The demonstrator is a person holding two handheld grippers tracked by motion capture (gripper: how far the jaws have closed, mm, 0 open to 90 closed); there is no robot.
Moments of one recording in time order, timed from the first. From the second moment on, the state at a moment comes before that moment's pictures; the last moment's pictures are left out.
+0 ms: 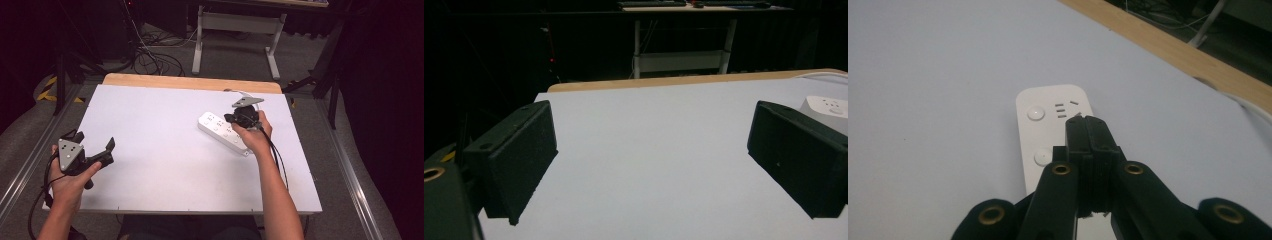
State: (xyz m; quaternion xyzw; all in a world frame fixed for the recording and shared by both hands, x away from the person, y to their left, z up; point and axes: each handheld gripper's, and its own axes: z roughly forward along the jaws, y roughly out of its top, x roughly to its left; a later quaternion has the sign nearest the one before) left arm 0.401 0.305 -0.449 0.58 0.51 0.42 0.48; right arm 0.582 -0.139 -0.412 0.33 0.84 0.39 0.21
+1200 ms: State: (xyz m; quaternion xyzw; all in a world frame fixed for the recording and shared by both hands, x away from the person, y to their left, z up) left arm 0.402 0.308 -0.449 0.58 0.51 0.42 0.48; right arm 0.599 -0.104 -0.452 0.38 0.85 0.34 0.16
